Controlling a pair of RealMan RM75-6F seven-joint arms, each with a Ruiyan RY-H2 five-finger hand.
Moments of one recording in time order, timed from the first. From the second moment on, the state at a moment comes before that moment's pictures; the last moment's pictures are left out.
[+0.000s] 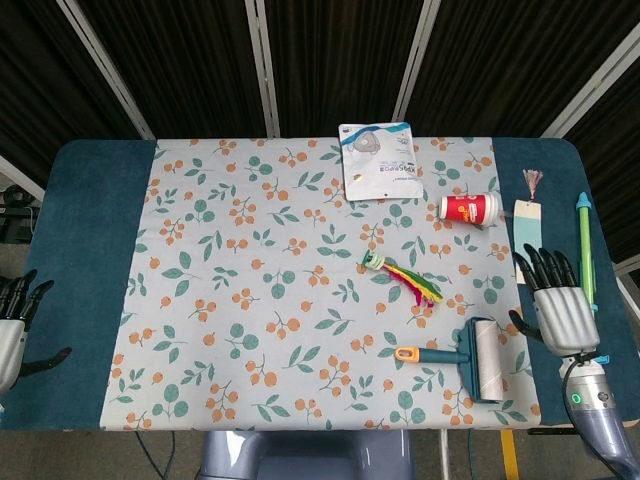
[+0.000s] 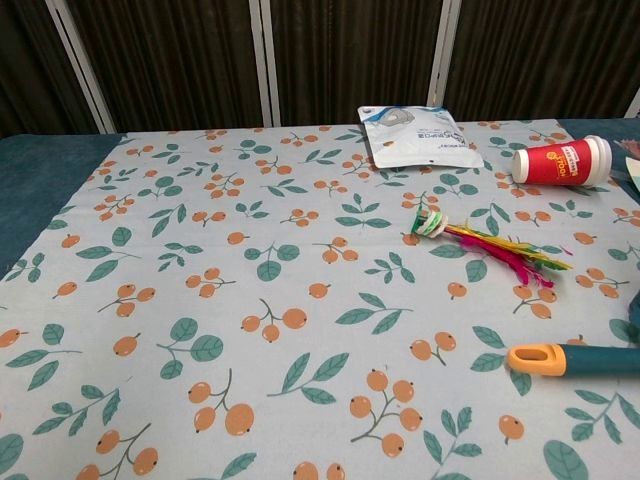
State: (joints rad) left arm -0.08 -1.11 -0.04 -1.63 1.47 1.47 0.09; right arm 0.27 -1.22 0.13 -1.51 -1.45 1.36 -0.11
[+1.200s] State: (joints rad) left arm -0.08 -1.11 -0.04 -1.62 1.47 1.47 0.07; right arm 0.45 -1.65 0.19 -1.40 -1.28 1.23 -0.48
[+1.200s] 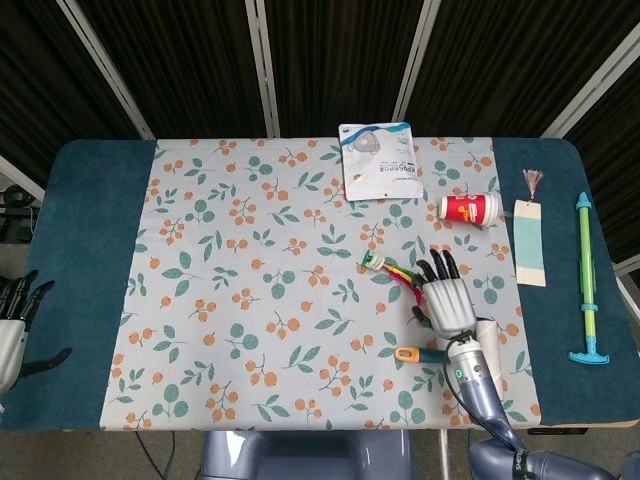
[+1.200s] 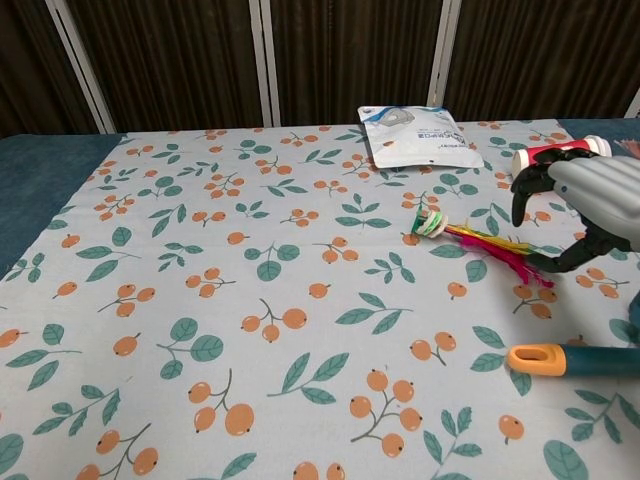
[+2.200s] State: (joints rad) left arm -0.08 -1.11 -0.04 -1.62 1.47 1.47 0.08; right arm 0.49 -1.75 0.23 -1.23 -1.16 1.19 -0.47
